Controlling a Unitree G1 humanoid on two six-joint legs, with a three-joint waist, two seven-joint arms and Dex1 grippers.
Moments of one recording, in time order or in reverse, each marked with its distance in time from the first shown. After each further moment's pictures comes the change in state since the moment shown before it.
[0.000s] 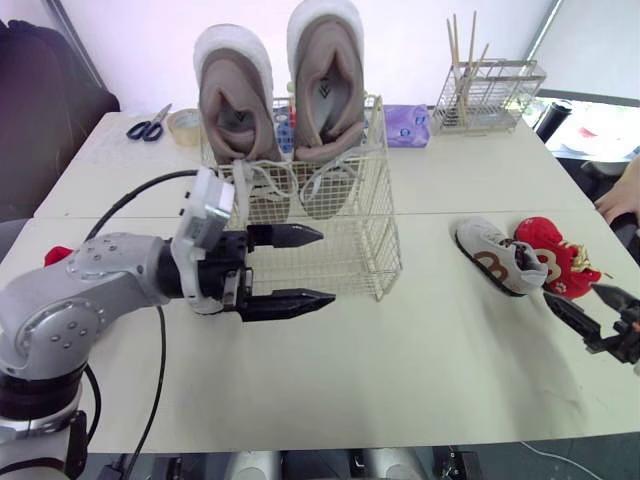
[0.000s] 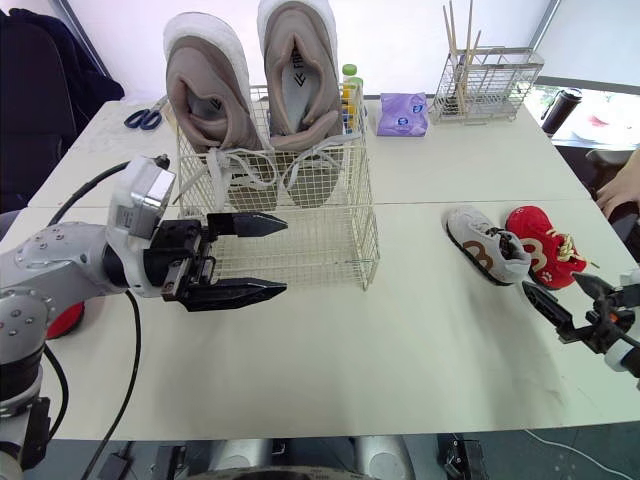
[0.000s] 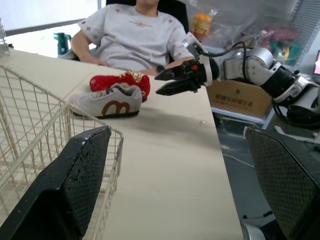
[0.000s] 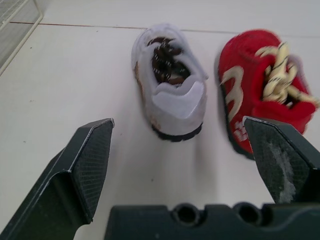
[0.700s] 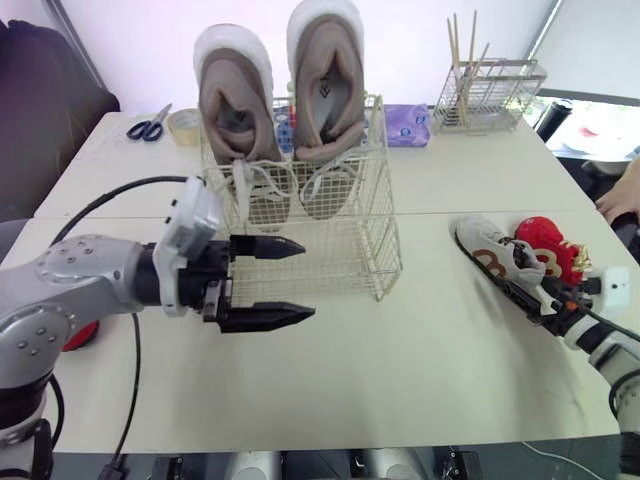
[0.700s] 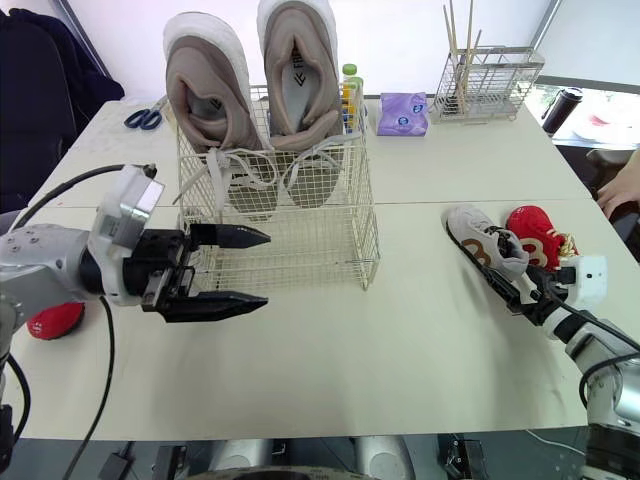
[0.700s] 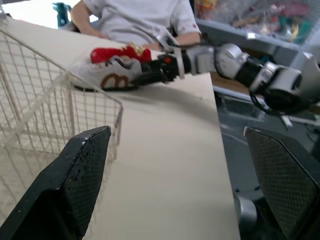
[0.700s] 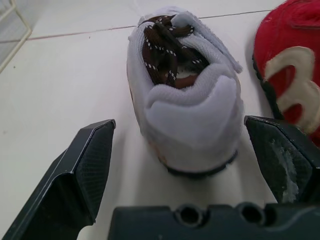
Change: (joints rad) left arm 0.058 0.138 0.045 -0.037 -0.044 0.031 -0.045; right arm -0.275 0.039 0.247 0.401 -0.038 -0.198 -0.046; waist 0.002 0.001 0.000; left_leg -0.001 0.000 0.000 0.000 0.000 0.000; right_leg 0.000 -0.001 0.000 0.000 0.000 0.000
